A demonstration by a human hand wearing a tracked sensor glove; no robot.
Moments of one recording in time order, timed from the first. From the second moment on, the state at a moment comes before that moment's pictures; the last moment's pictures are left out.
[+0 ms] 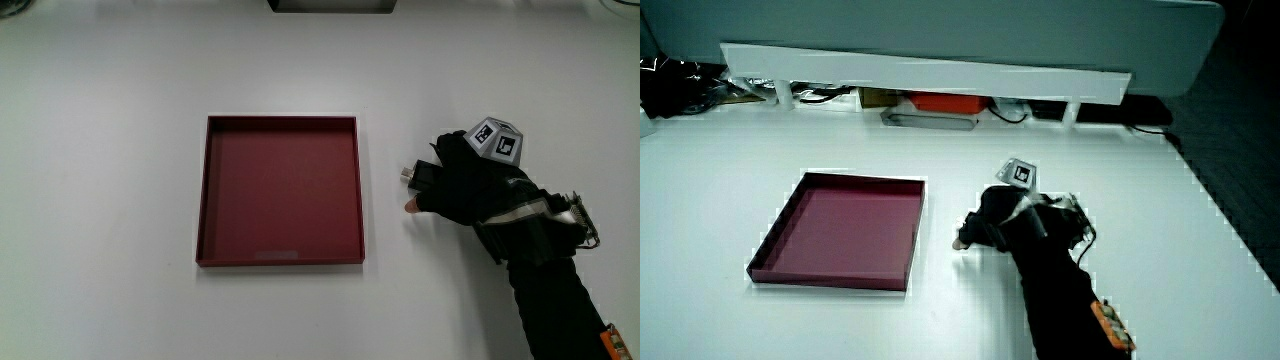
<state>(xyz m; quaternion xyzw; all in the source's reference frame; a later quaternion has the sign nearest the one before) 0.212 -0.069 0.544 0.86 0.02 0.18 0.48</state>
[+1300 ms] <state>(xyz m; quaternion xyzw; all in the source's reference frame) 0.209 -0.067 0.544 0.90 0.01 0.14 0.41</state>
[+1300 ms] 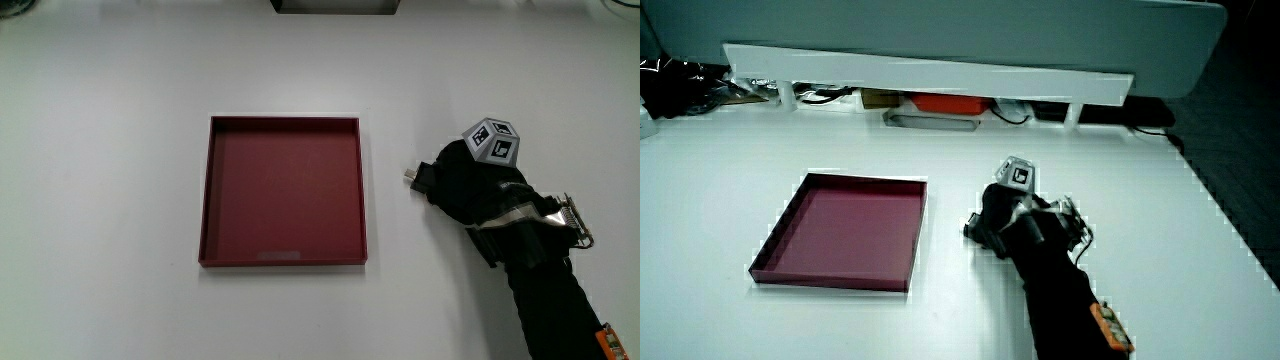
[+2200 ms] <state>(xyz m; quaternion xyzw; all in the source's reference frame) 0.151 -0.089 0.457 0.92 -0.08 0.18 0.34</state>
